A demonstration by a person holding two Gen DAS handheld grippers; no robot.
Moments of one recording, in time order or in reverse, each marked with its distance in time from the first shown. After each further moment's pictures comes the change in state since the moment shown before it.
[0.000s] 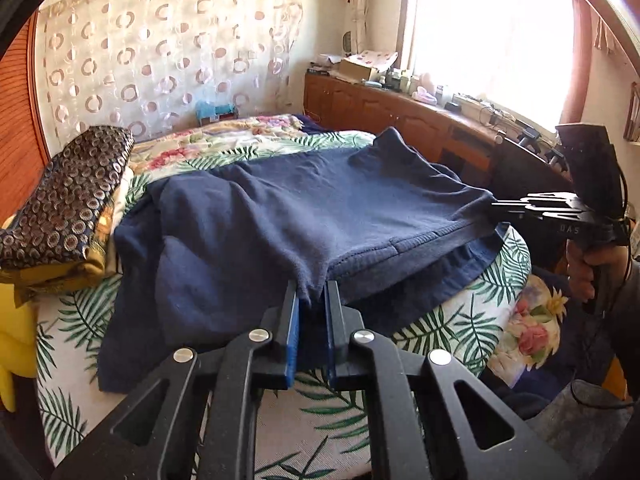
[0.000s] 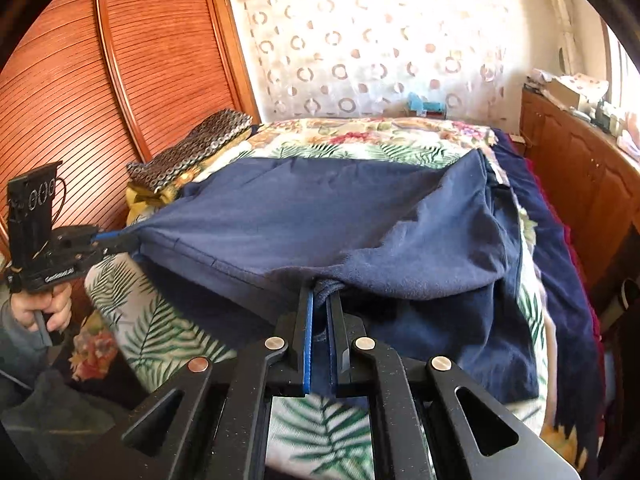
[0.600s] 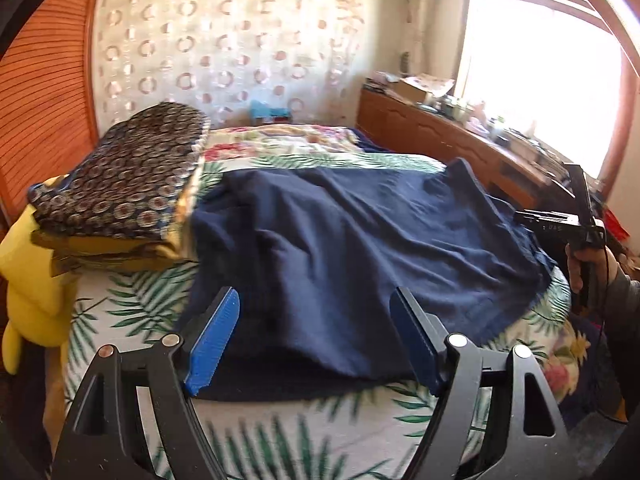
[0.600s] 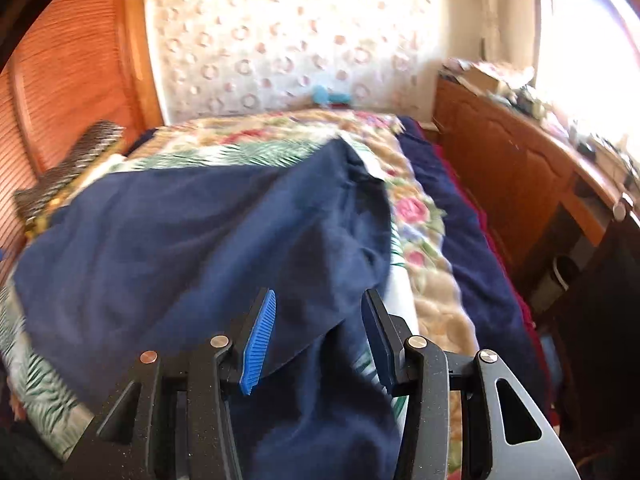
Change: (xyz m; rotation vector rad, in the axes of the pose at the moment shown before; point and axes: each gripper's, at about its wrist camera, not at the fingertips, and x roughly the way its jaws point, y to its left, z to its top) left arm -0.005 0.073 -0.004 -0.154 -0.063 0.147; right arm 0.053 -0.102 0.035 0.108 0.027 -0.340
